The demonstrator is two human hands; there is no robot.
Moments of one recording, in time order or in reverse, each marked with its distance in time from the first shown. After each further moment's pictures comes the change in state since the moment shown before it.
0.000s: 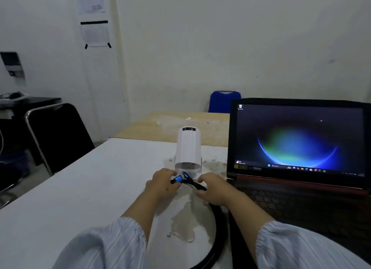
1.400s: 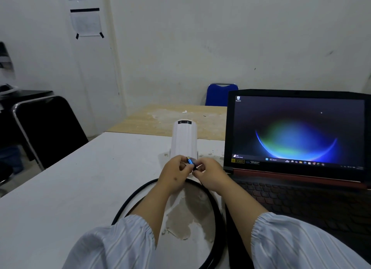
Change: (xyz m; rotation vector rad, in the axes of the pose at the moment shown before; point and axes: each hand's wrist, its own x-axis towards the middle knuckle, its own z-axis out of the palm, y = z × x) left_hand 0.001 0.041 0.010 -0.546 0.118 0.102; right_hand 0.032 0.009 0.006 0.418 0.204 0.002
